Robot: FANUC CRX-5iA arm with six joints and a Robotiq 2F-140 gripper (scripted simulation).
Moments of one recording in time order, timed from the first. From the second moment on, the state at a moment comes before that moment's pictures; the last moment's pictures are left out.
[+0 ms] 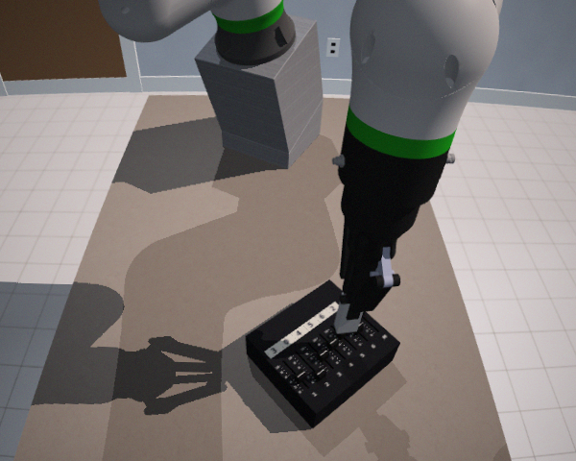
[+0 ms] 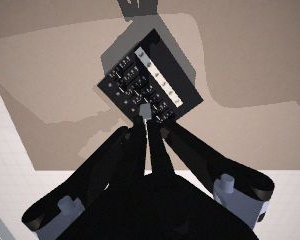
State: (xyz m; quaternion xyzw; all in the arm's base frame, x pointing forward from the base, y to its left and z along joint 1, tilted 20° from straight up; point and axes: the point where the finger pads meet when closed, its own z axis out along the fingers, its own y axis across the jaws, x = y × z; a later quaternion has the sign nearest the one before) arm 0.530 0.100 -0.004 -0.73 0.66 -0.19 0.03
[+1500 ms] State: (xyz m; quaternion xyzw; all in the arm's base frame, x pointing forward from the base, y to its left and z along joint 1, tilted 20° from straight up) arm 0.490 0.109 -0.020 -0.93 -0.29 -0.16 -0.15
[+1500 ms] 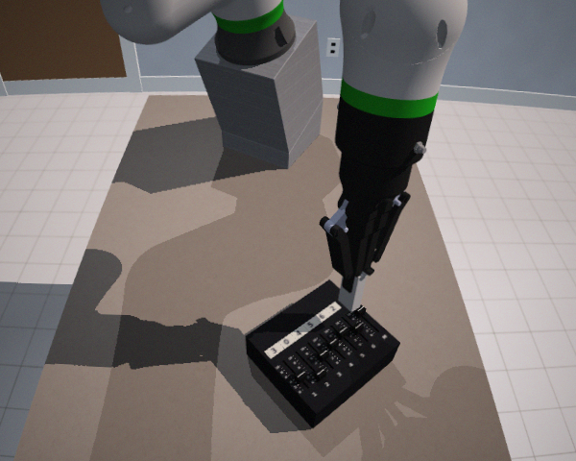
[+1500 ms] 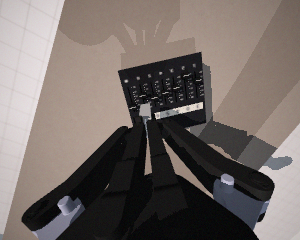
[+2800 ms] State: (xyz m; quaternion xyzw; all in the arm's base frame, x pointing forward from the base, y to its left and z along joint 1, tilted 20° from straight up) arm 0.493 0.108 -0.024 -0.93 -0.31 -0.11 -0.13
